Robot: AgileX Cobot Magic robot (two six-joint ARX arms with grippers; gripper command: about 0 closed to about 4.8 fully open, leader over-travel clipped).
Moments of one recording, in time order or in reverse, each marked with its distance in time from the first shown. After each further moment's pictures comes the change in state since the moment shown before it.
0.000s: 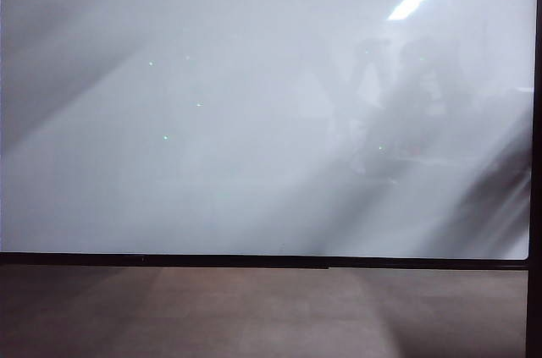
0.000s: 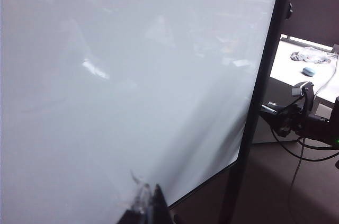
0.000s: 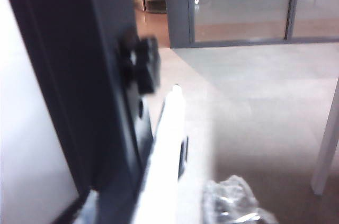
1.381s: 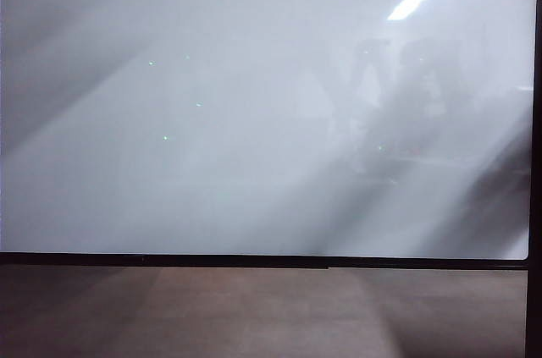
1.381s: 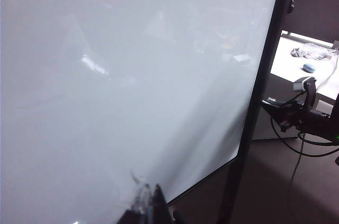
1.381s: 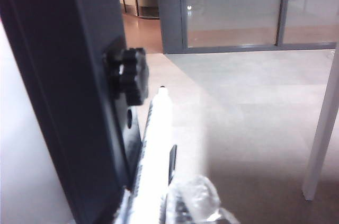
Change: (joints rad) left arm 0.000 0.008 0.000 -0.007 0.000 0.000; right arm 0.000 0.003 0.002 0.025 0.026 -0.002
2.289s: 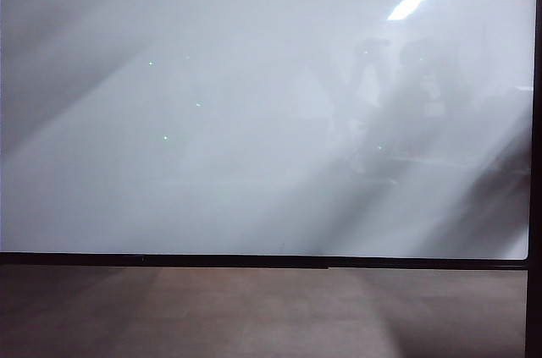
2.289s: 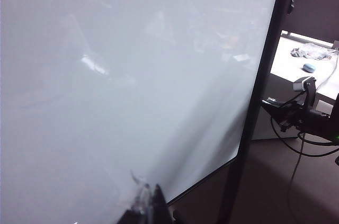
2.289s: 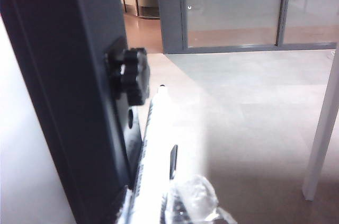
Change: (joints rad) left arm 0.000 0.000 0.000 0.000 0.000 0.000; right arm 0.001 0.000 0.000 0.000 0.000 0.000
